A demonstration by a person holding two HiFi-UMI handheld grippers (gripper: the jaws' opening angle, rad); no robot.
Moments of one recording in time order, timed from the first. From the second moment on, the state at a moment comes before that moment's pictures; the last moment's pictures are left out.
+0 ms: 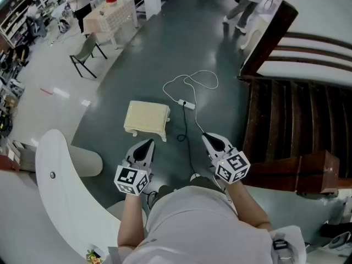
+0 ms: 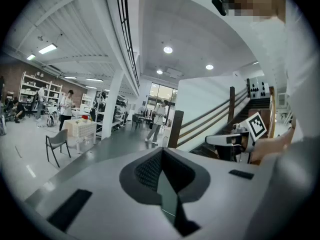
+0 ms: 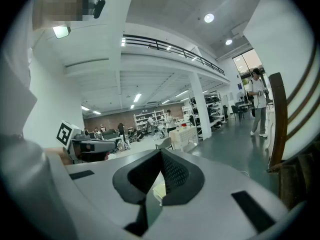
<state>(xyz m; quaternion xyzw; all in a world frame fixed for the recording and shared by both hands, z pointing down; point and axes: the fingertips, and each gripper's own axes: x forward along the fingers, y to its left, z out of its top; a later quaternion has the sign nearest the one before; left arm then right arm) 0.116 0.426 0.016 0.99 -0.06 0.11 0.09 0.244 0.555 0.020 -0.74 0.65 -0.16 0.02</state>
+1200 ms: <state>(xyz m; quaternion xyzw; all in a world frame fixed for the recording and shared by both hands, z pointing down) 0.212 0.283 0.067 0.98 -0.09 0.16 0.11 0.352 0.408 0.043 -0.68 0.68 -0.22 0.15</state>
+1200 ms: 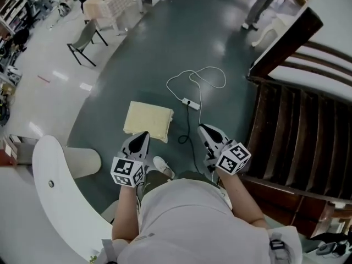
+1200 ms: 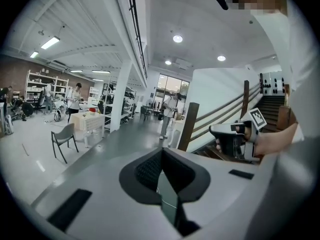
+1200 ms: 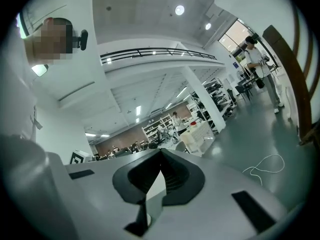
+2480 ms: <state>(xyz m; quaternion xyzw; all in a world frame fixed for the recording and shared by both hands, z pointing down) 0.122 0.078 0.165 0.91 -0.29 0.19 0.23 0.342 0.112 0.115 -0.56 0.78 -0.25 -0.09</state>
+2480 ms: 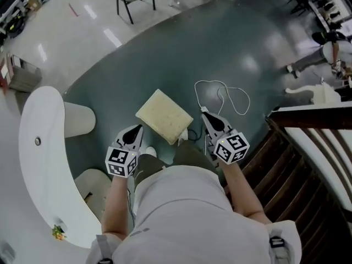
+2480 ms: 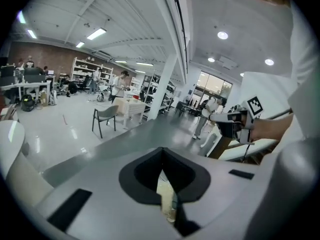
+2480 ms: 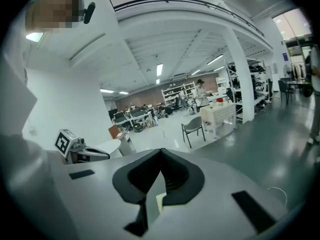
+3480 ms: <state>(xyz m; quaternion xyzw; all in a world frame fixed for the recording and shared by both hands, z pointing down) 0.134 0.092 0.303 0.73 -0.52 0.21 0.39 0.338 0.010 0.315 -0.26 0.86 -0.32 -0.29</state>
